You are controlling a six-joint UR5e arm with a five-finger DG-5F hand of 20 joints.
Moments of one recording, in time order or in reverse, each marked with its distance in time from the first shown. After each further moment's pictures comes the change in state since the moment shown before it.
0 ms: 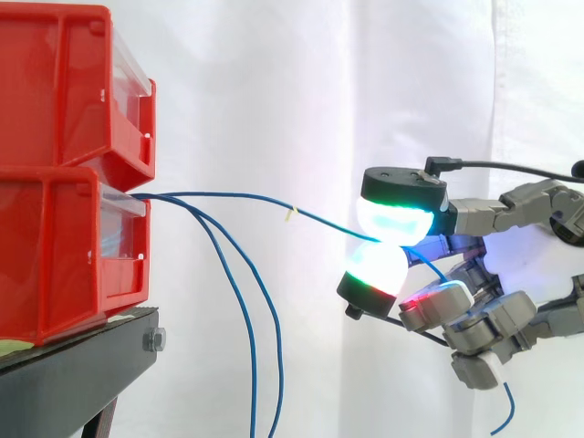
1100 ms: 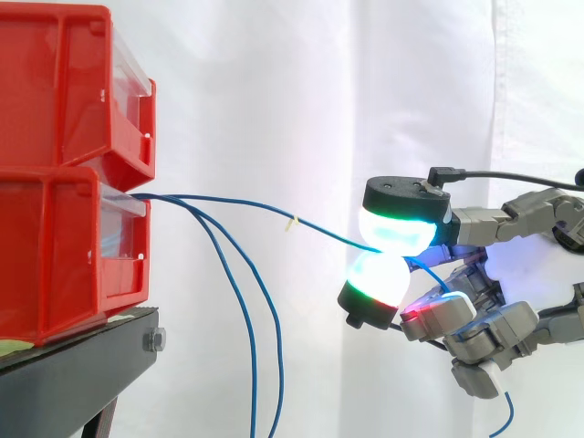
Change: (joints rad) arm 0.003 0.000 -0.015 0.027 0.003 -0.044
